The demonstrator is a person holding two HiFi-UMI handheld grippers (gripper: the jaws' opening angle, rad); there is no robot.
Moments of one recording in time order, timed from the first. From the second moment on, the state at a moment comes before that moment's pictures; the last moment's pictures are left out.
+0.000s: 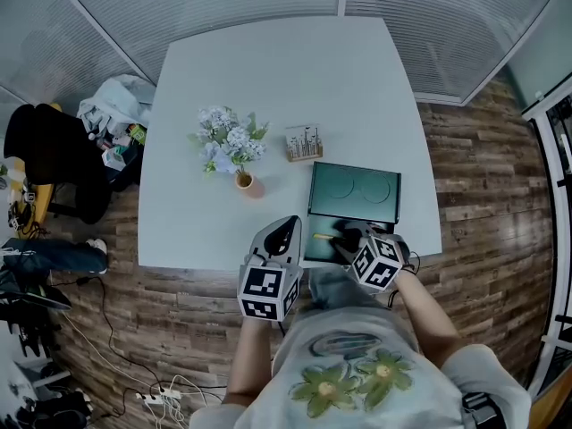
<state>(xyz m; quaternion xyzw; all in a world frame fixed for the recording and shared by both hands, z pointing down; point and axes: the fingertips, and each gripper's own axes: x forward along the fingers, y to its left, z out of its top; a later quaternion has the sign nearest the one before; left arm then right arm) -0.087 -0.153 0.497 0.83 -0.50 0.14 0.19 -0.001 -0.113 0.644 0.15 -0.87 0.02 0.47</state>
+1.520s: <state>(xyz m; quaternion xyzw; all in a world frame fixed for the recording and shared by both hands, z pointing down) -0.059 -0.124 0.451 0.84 -0.51 0.10 0.16 -0.002 -0.121 0.454 0.33 -0.93 0.04 0.15</state>
